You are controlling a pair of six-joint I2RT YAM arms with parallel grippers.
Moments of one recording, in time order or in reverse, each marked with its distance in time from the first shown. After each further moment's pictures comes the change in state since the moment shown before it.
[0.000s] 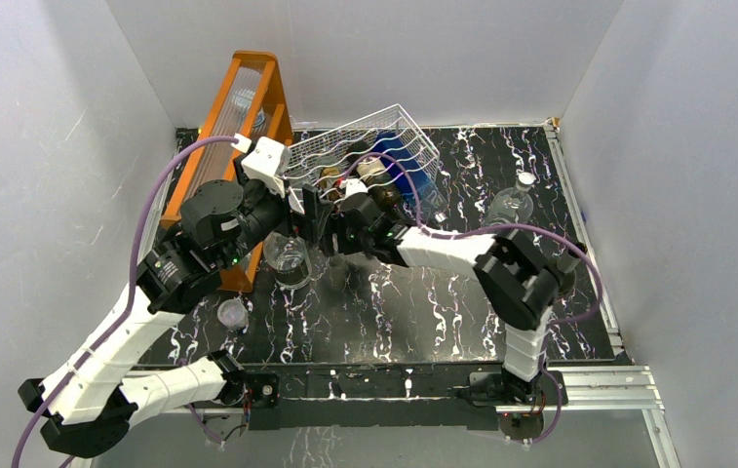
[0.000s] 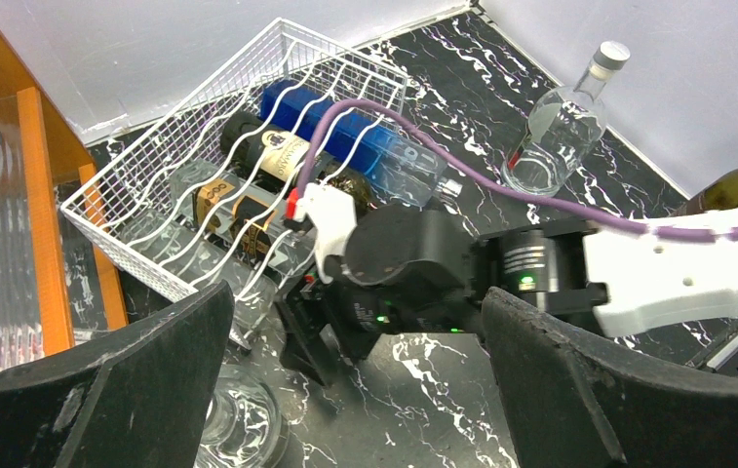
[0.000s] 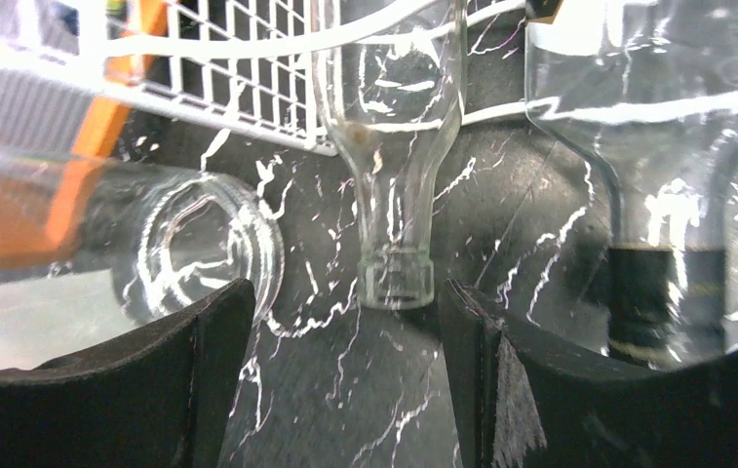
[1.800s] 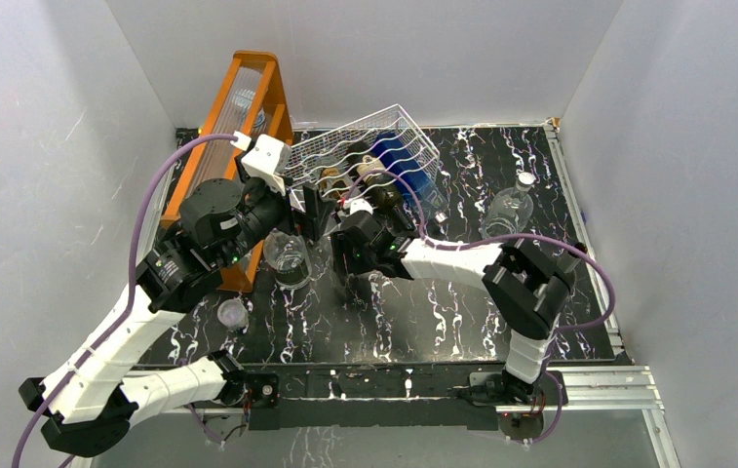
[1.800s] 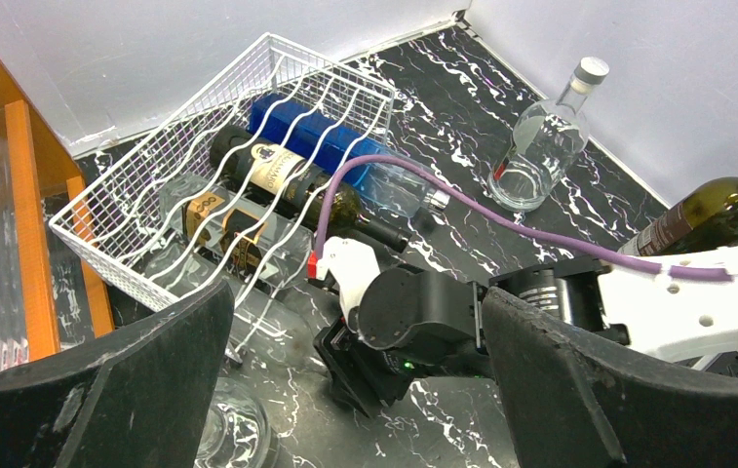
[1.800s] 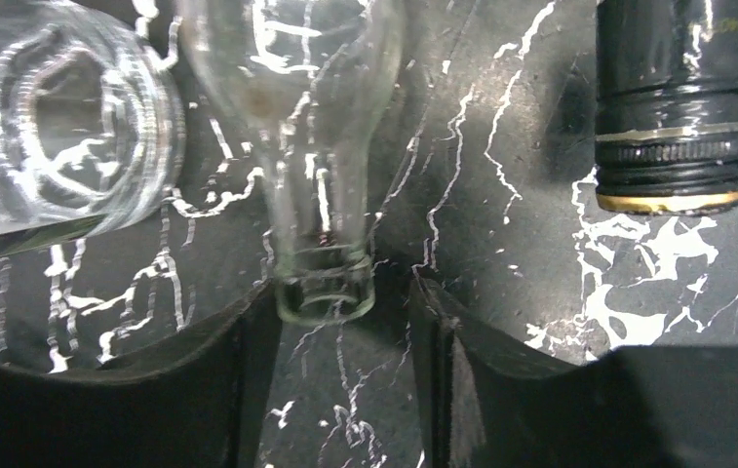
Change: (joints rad) left arm 0.000 0.004 0.003 0.026 0.020 -0.010; right arm 0.055 -0.079 -0.108 -0.157 0.059 0.021
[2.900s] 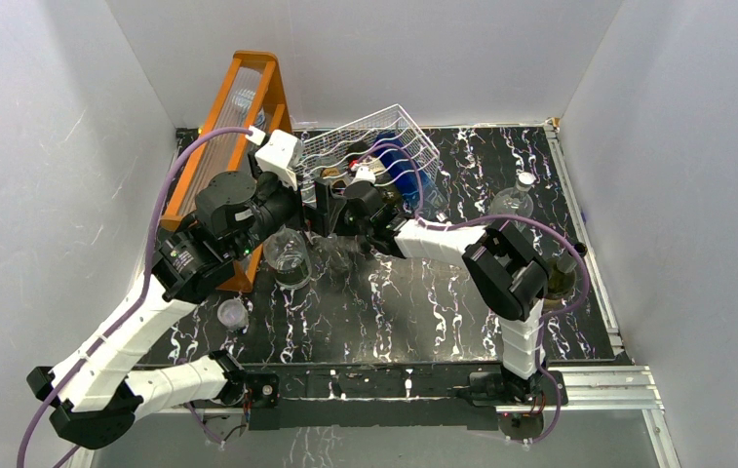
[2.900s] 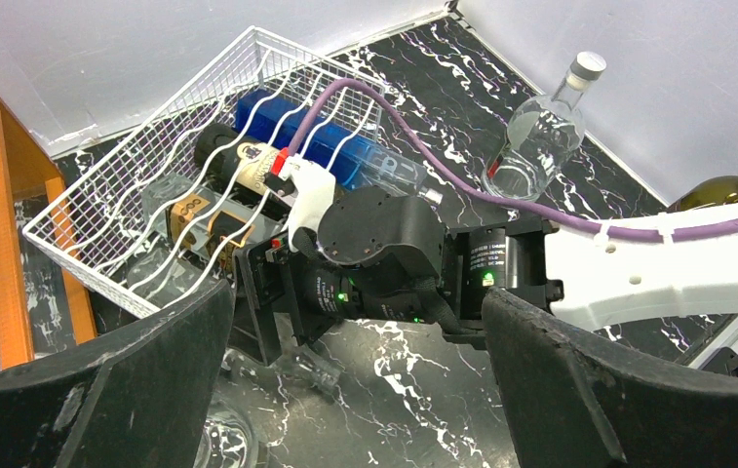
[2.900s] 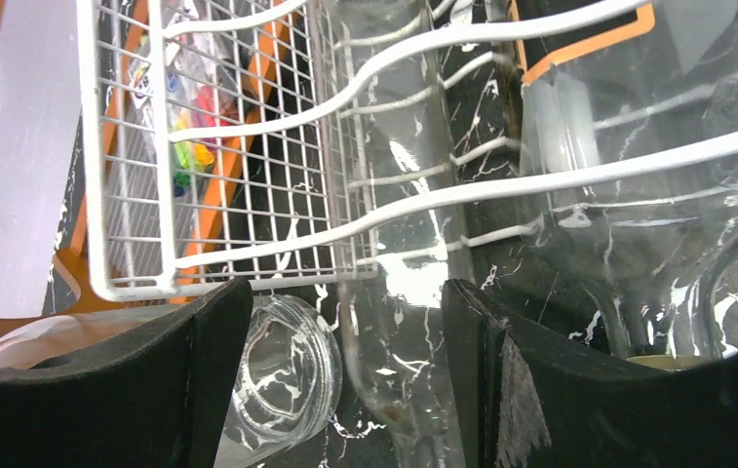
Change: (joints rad) left arm 0.000 0.056 0.009 0.027 0.018 -0.008; right arm -0.105 0.126 0.140 0.329 -0.051 0.172
